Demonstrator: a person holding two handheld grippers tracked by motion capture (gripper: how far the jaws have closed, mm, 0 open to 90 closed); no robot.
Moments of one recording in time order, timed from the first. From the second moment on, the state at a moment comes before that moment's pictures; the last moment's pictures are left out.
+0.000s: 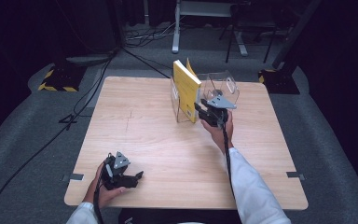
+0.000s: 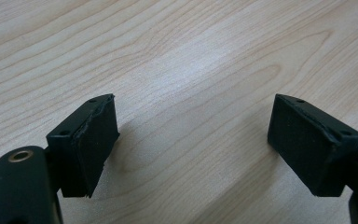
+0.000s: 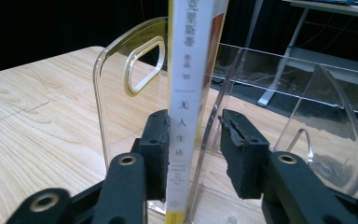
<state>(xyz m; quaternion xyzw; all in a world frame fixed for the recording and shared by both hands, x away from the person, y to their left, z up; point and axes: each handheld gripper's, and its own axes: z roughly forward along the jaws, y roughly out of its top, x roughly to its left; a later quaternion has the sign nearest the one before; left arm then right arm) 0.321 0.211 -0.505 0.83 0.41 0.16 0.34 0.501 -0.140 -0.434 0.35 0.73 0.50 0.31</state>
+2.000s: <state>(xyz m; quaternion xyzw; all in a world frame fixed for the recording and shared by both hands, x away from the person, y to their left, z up) 0.321 0.210 -0.505 0.83 0.42 0.16 0.34 0.407 -0.211 -0.414 0.23 0.88 0.36 0.22</state>
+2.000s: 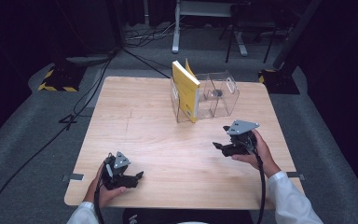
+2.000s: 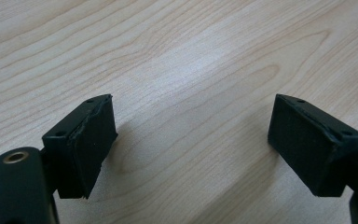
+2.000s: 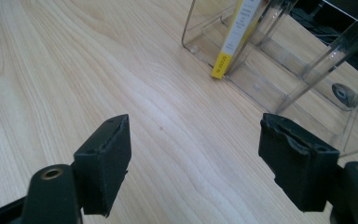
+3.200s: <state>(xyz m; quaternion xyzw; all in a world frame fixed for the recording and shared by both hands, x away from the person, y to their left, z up) 0.321 0.210 -0.505 0.83 0.42 0.16 0.34 0.347 -0.296 -0.477 0.25 0.88 0.35 0.19</state>
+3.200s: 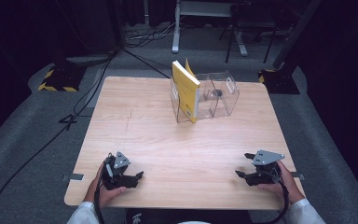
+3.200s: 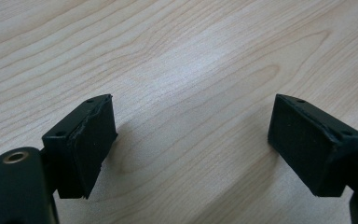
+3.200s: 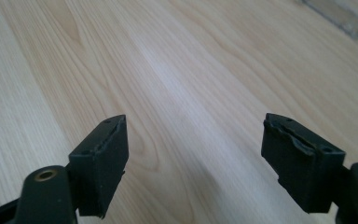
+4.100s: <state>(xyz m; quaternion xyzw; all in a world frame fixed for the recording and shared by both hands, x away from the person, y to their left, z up) 0.321 0.211 -0.505 0.83 0.41 0.16 0.34 0.335 -0.358 -0.505 0.36 0.84 0.37 0.17</state>
